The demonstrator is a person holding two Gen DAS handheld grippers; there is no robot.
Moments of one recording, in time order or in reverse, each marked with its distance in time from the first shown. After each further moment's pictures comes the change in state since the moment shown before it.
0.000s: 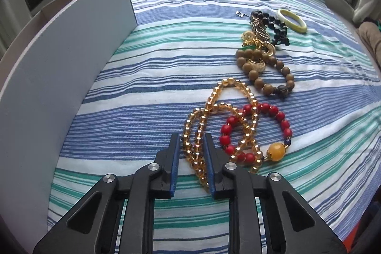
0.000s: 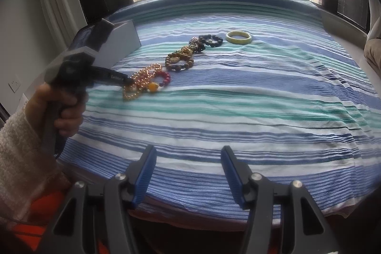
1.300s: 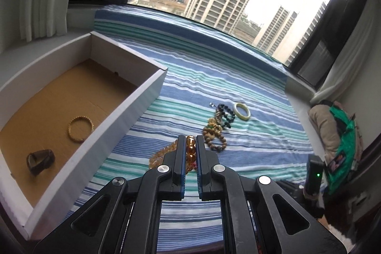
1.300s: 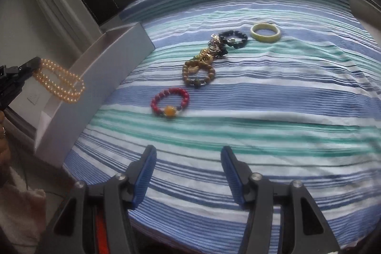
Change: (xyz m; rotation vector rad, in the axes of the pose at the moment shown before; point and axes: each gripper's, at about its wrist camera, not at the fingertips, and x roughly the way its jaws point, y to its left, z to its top) left arm -0.213 0.098 -0.025 -0.277 -0.304 -0.273; right arm 0.065 -0.001 0.091 0.003 0.163 0.238
